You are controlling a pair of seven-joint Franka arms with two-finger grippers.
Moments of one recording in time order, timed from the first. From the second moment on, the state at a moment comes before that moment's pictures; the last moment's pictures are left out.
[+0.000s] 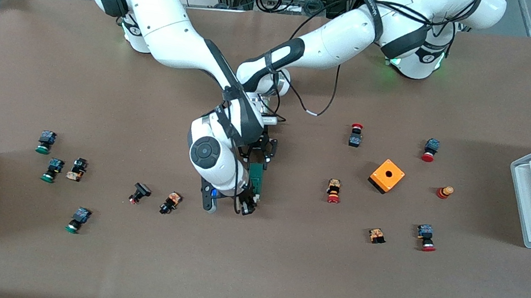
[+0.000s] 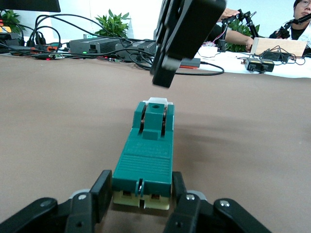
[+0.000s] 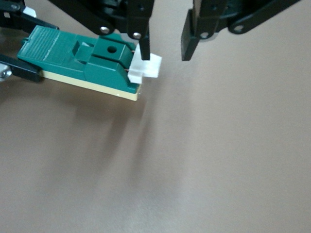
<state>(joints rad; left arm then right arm) -0.78 1.07 -0.45 -1.57 1.96 1.75 -2.54 0.72 0.86 -0.17 -1.32 0.44 2.35 1.67</state>
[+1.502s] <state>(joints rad) -0.78 1.06 -0.45 -1.55 1.85 1.76 -2.47 0.20 0.00 -0.15 -1.66 0.05 1.66 0.07</state>
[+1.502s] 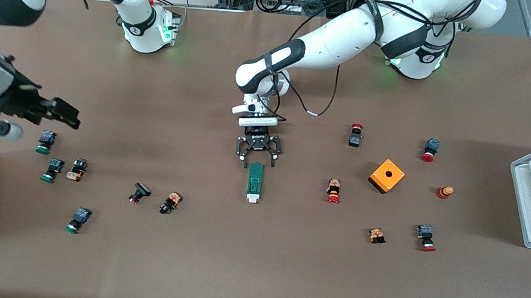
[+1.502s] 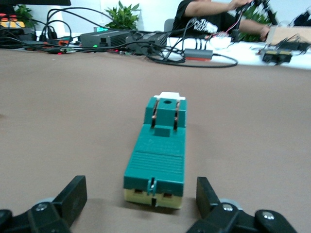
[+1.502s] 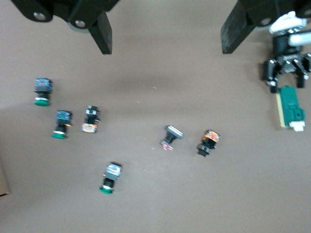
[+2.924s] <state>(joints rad) -0.75 0.74 -0.50 -1.53 1.51 1.86 -2.03 0.17 -0.17 -0.21 -1.92 0.04 1.82 -0.10</state>
